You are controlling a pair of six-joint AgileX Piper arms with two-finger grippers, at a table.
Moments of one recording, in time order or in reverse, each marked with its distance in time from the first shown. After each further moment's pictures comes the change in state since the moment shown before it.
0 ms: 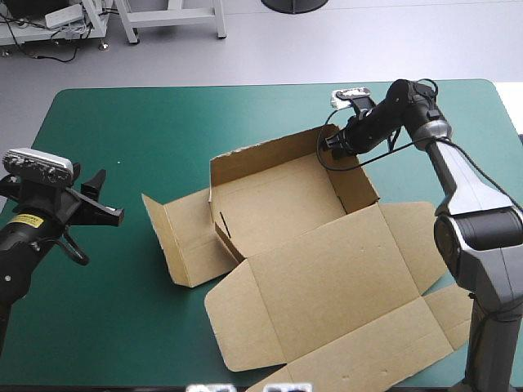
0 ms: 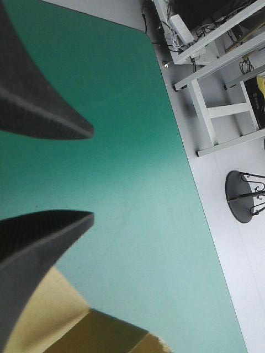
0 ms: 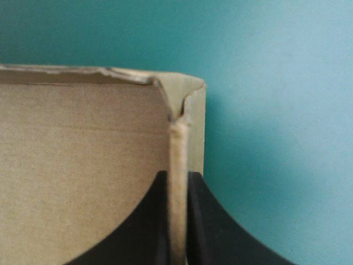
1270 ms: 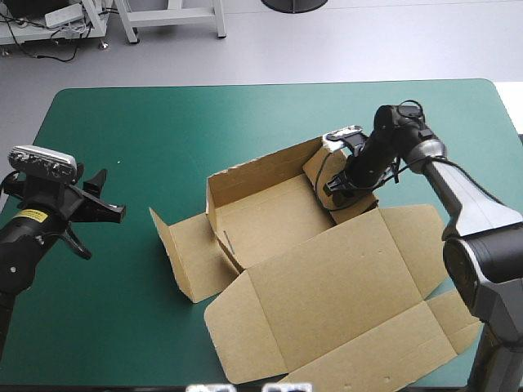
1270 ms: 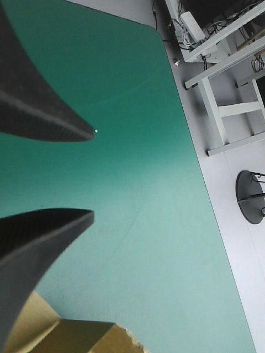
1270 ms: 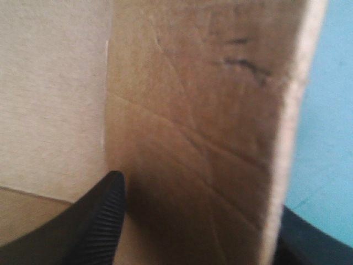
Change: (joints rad) left arm 0.000 0.036 0.000 0.014 -0.008 -0.016; right arm 0.094 -0.173 0.301 -0.180 0.069 0.014
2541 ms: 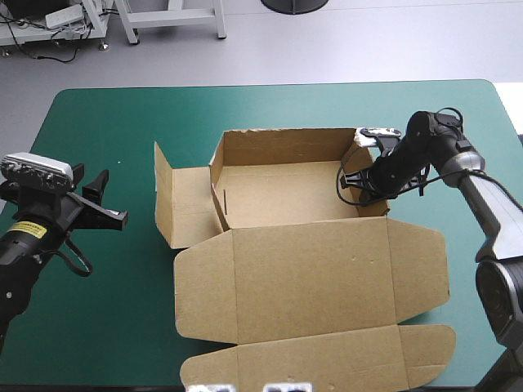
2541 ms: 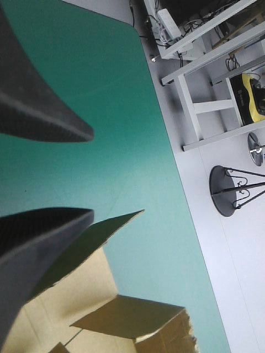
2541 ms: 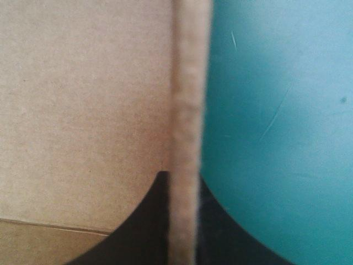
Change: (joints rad) left arm -0.089 -0.084 0.000 0.100 -0.006 -0.143; right arm -0.096 -0.173 0.180 0.057 -0.052 0.243
